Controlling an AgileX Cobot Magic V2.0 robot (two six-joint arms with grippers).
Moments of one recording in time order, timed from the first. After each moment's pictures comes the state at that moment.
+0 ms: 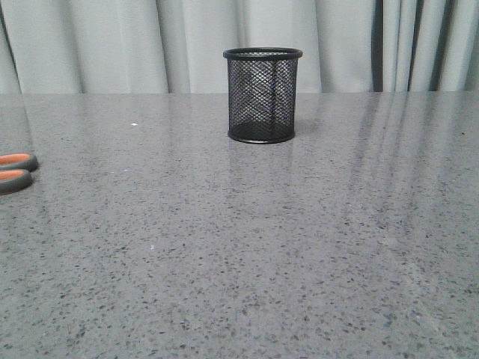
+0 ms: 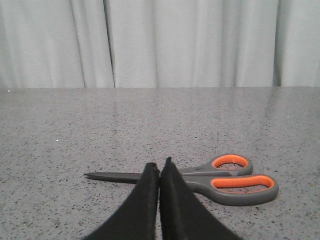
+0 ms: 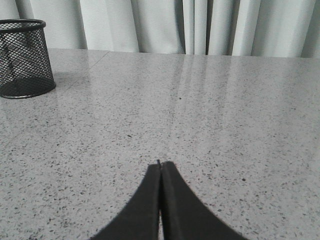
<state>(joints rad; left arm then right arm) -0.03 0.00 0.00 -0.12 0.09 0.11 0.05 -0.01 0.01 0.02 0.17 -0.07</state>
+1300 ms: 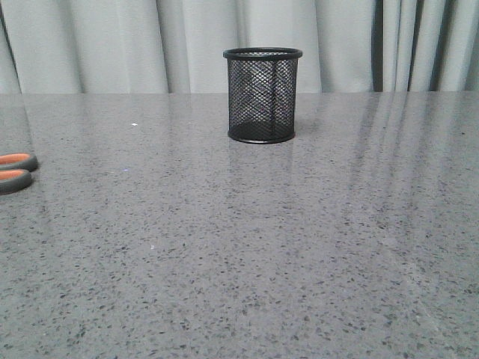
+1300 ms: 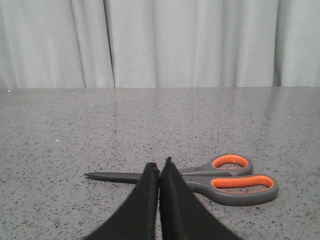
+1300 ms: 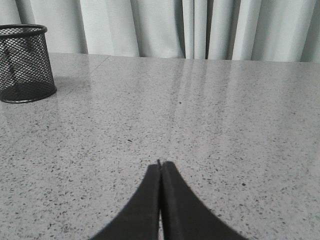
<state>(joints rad) -0.03 0.00 0.00 -0.12 0.09 0.11 0.05 -0.01 0.01 0.02 0.16 -0.07</state>
